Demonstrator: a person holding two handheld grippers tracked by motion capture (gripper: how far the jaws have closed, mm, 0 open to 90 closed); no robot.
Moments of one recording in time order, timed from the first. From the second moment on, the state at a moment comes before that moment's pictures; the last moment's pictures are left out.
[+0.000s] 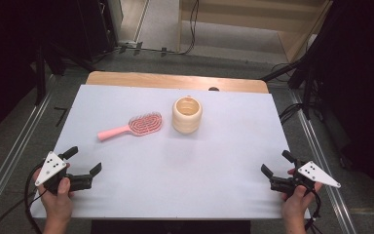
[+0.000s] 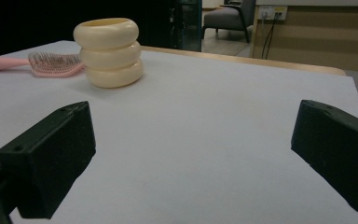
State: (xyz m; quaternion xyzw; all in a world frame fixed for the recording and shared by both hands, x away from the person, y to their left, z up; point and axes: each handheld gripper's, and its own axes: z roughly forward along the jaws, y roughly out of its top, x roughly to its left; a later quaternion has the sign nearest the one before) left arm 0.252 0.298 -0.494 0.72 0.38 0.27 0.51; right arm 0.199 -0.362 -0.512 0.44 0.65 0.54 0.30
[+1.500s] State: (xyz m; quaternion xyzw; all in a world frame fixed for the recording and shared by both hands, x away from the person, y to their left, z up) left arm 0.324 0.262 -0.432 0.80 0.35 0.20 0.44; right arm 0.205 -0.354 -0.511 0.41 0.67 0.55 0.29
